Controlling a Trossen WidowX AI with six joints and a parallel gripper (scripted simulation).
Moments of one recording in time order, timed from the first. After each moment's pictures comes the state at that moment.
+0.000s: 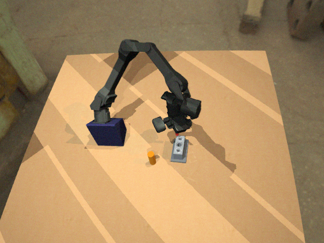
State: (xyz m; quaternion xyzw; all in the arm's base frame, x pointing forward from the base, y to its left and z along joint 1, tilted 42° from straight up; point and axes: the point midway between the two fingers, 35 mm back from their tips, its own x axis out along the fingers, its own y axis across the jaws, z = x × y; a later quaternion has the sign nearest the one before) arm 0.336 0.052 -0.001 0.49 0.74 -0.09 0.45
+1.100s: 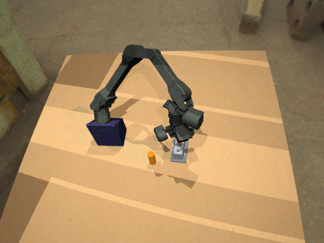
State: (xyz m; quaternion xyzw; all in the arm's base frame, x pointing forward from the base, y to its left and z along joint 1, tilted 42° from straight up) arm 0.352 0.027 -0.029 0.49 0.74 -0.08 0.45
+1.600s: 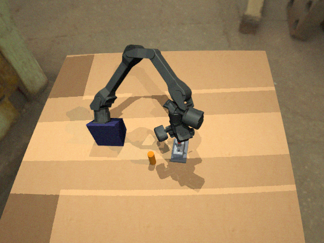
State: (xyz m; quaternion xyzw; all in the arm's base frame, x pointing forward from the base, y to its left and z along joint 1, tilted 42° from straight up) arm 0.353 0.027 -0.028 0.49 0.74 -0.08 0.45
